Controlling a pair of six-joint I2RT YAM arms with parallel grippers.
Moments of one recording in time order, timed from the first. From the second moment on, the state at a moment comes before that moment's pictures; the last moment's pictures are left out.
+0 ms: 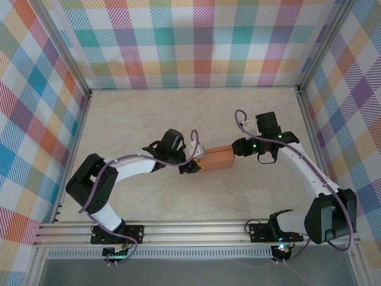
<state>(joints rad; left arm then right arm) -0.65 1.64 0.88 -0.03 0.51 0.45 0.28 1.28 1.01 -0.72 -0.37 -0.03</state>
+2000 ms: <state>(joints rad) -0.65 1.70 0.95 -0.09 0.49 0.43 0.34 1.36 1.06 -0.79 -0.20 0.18</state>
